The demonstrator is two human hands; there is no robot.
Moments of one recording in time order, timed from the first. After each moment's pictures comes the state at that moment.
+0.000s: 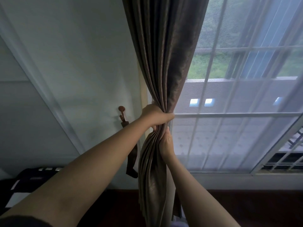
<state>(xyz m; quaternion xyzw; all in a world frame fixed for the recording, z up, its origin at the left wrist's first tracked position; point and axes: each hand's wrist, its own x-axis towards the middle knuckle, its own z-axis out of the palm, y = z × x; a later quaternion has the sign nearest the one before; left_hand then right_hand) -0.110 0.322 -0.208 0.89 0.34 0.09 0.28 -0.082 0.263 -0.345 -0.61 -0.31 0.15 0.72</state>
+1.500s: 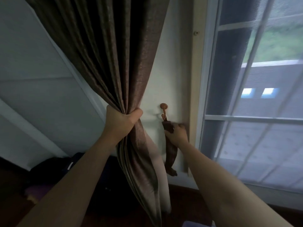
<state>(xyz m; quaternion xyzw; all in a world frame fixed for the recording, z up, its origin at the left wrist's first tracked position) -0.252 0.451 -0.213 0.76 0.35 0.44 0.34 -0.067 0.436 -0.400 -0.83 -0.37 0.23 0.35</state>
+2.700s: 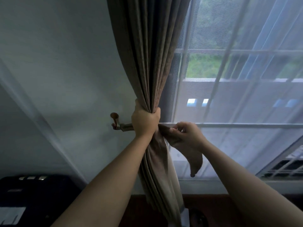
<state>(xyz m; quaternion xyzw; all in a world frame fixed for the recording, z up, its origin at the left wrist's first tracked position) -0.058 0.369 -0.258 0.71 0.37 0.52 0.31 0.040 0.246 -0.290 -0.81 -0.44 0.10 0.38</state>
